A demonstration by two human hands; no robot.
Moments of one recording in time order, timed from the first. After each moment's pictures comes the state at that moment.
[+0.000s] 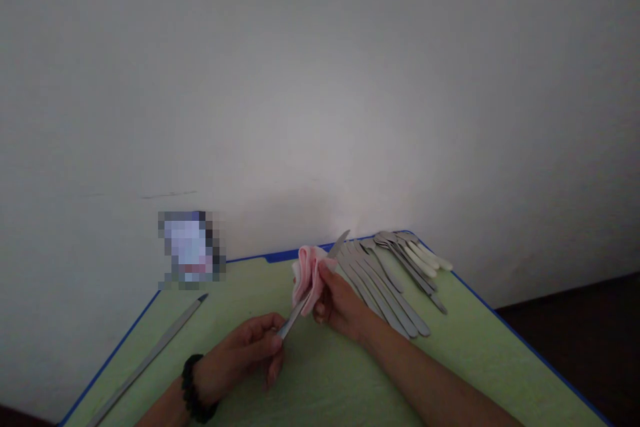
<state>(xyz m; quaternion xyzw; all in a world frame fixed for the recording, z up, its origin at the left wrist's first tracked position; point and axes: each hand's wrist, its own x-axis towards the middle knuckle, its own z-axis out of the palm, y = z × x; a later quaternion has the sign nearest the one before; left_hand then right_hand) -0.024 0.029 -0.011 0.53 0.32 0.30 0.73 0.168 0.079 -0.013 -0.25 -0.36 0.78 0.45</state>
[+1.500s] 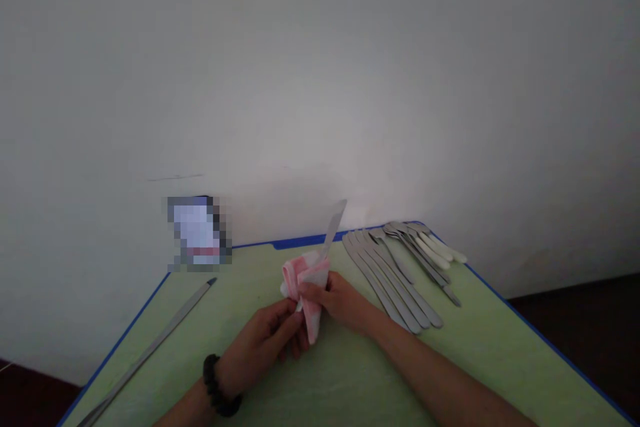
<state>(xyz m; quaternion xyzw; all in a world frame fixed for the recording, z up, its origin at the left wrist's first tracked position) -0.006 0.019 -0.002 0.66 0.44 0.28 0.54 0.162 0.069 -0.007 -0.35 -0.57 0.65 0.37</state>
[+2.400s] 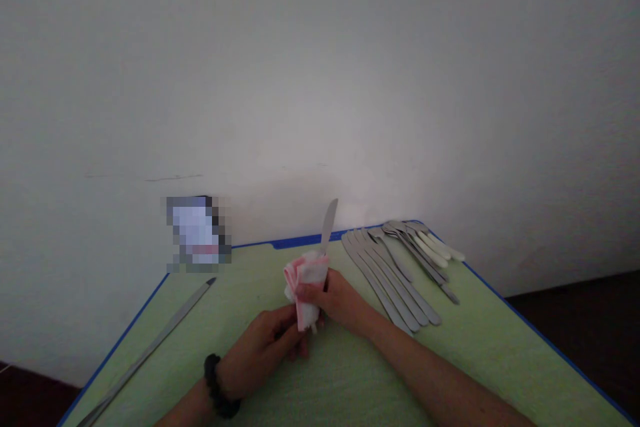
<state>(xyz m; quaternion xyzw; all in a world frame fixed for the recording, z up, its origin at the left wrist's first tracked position) -0.006 0.017 0.005 0.73 0.41 0.24 0.50 0.160 0.068 -0.008 -0.35 -0.58 0.63 0.37</state>
